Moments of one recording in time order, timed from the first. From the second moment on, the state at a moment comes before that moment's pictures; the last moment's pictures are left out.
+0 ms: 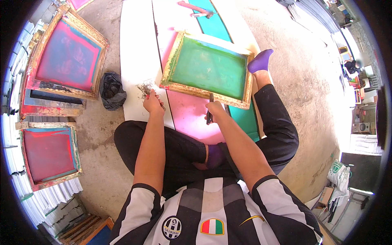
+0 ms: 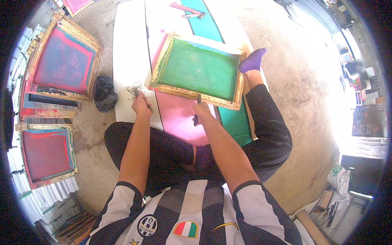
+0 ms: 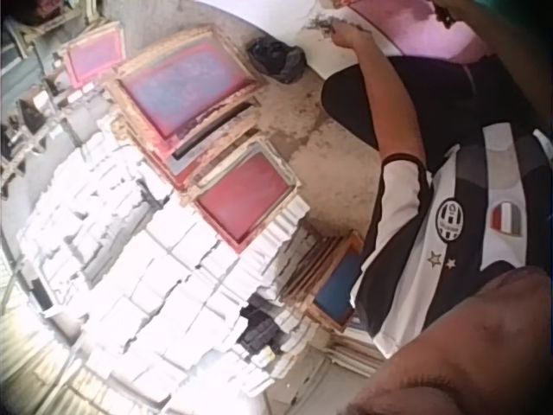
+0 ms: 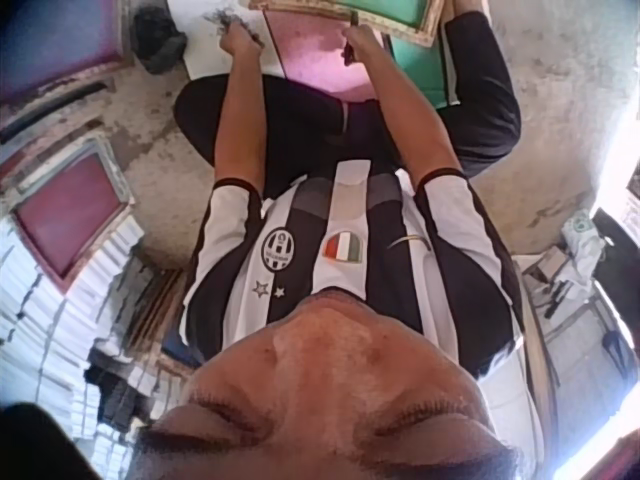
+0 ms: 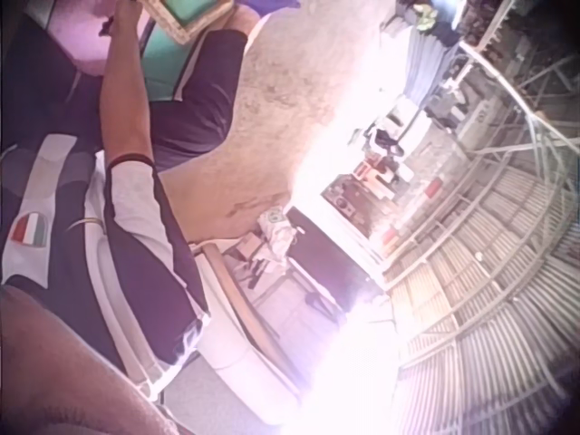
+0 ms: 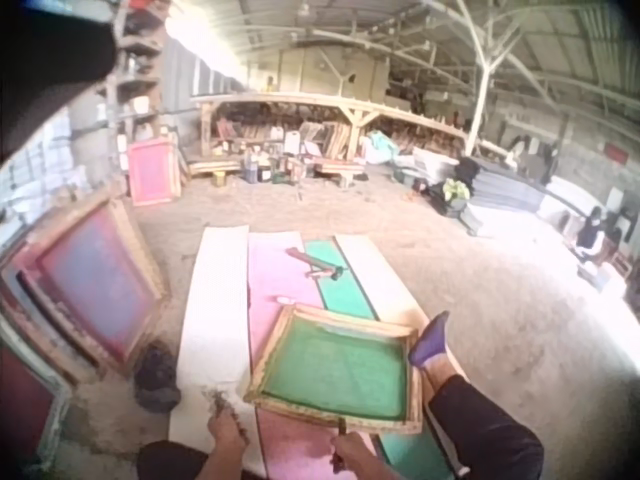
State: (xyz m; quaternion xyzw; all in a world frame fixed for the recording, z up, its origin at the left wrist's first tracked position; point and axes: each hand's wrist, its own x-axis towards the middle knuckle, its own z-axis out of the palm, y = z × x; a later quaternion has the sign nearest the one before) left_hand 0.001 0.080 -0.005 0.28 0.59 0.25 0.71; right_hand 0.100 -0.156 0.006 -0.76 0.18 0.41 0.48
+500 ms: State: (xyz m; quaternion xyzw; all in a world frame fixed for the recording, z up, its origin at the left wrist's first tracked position) left_hand 0.007 0.070 0.007 0.30 0.56 0.23 0.74; right_hand 0.091 -0.141 0.041 -0.89 0.12 0.36 0.25
